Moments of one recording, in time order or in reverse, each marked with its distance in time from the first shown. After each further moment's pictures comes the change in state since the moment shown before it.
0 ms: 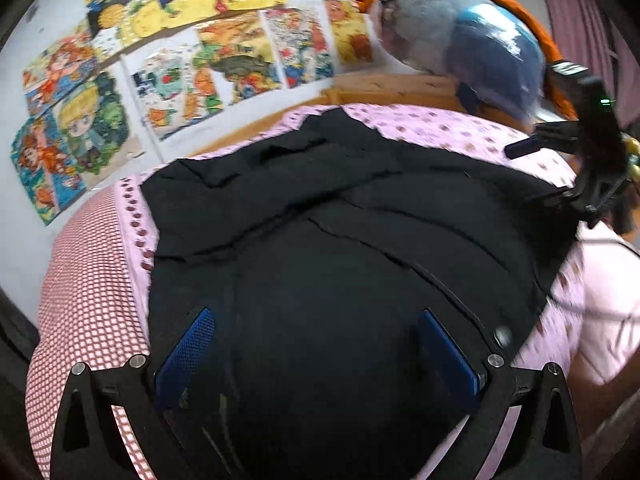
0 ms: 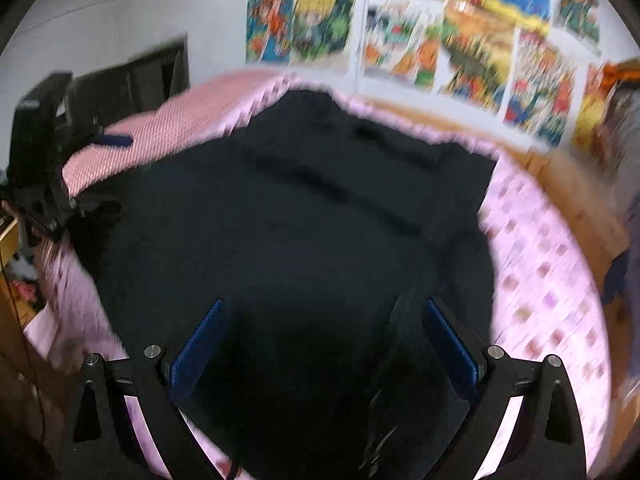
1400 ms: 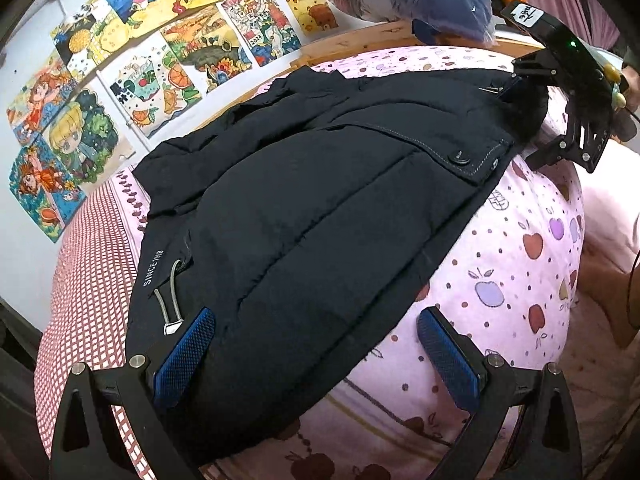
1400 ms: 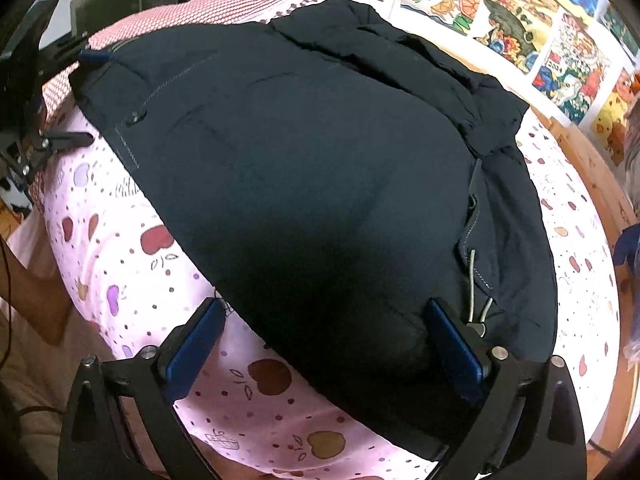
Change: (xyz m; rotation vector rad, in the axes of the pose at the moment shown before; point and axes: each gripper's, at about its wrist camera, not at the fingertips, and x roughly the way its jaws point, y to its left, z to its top) left arm -0.012 -0.041 -0.083 0.168 0.078 0.064; right arm 0.006 0.062 -0.061 -0.161 0.194 -0.100
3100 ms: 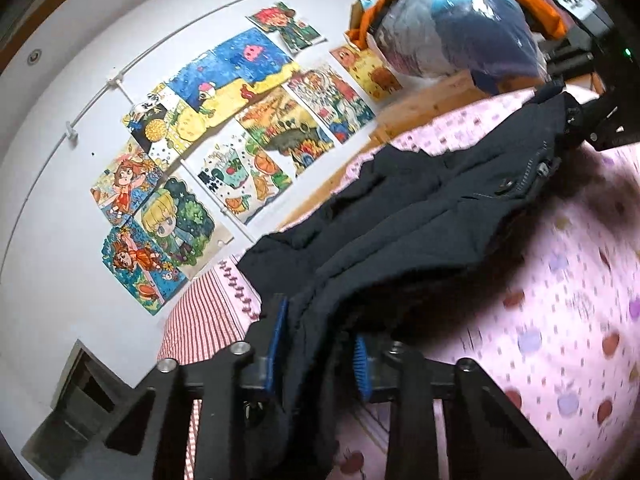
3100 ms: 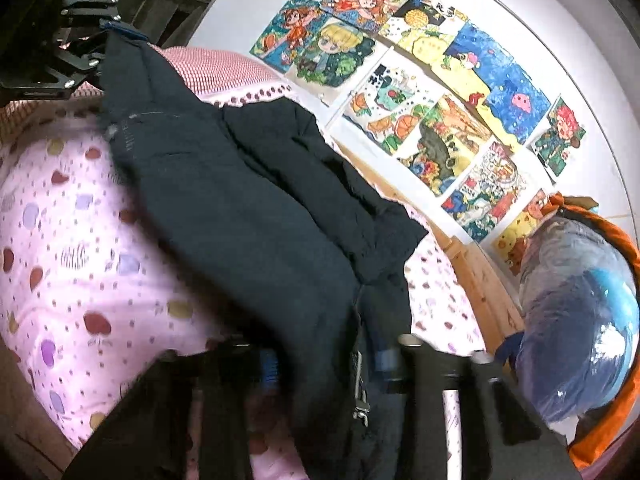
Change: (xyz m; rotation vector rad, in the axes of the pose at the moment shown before) left arm -0.028 0.018 0.059 0.075 -0.263 0.382; right arm -0.066 0.003 0.035 -0.171 -0.369 -0.400
